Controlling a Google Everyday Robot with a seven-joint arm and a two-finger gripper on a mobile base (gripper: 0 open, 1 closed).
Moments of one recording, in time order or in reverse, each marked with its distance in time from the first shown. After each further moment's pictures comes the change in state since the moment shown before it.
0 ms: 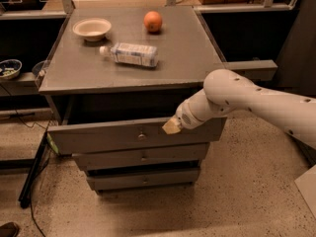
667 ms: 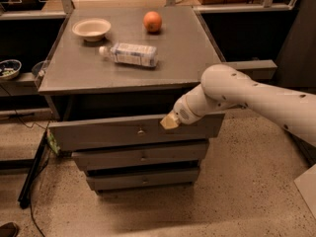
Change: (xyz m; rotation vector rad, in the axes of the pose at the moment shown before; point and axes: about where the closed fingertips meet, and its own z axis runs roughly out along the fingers) arm -0.014 -0.006 0.001 0.005 -0.010 -0.026
